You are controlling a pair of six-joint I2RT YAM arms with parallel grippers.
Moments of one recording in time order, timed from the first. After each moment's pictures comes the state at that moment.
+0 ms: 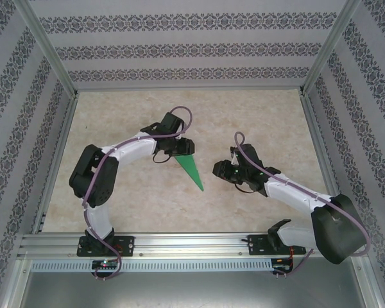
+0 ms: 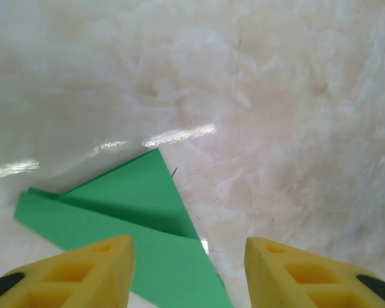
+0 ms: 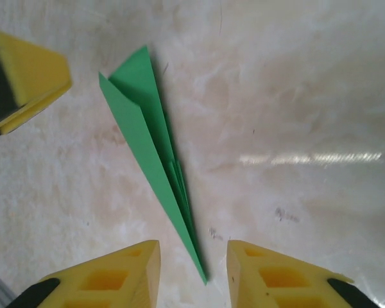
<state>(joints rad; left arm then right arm) -0.59 1.84 1.31 -0.47 0.21 -0.58 0.51 1.23 0.57 -0.13 -0.27 0.78</state>
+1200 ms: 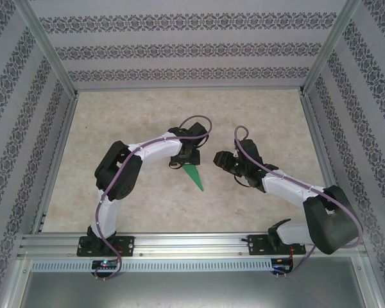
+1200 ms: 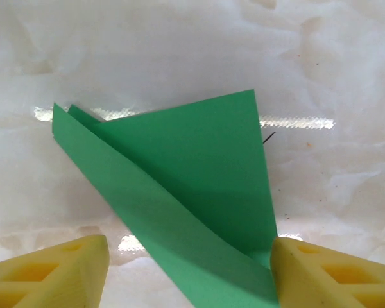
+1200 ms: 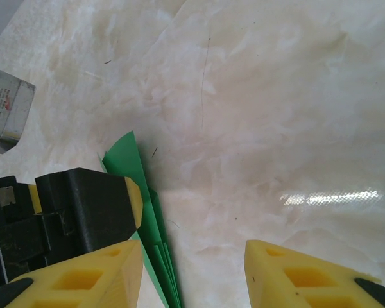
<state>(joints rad) -0.74 2.08 1.55 -0.83 -0.12 -0.80 0.46 1.32 0.57 0.04 -0.18 0.80</state>
